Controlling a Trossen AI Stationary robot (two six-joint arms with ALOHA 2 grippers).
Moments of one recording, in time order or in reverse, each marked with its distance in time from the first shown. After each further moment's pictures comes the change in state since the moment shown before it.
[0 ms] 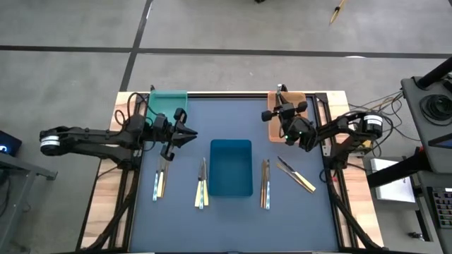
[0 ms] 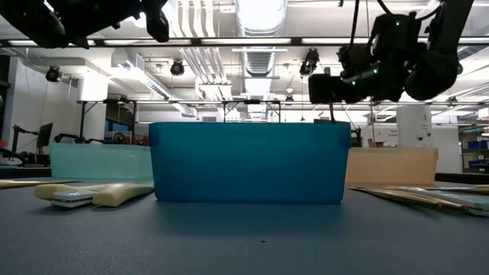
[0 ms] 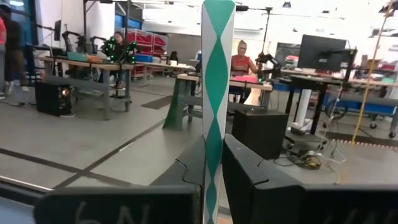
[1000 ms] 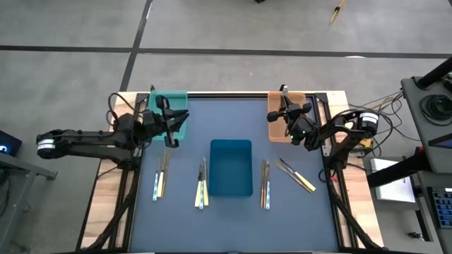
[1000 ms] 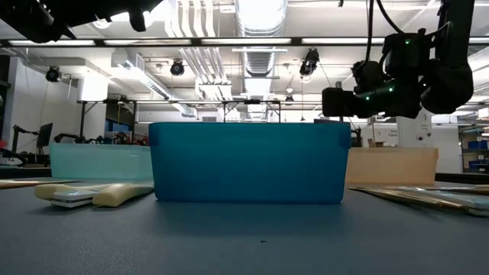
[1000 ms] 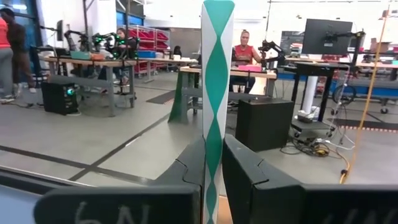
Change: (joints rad) left arm 0.003 -0.109 0.000 -0.009 -0.379 0.343; right arm -0.095 0.052 -0.118 0.101 -0.091 0.120
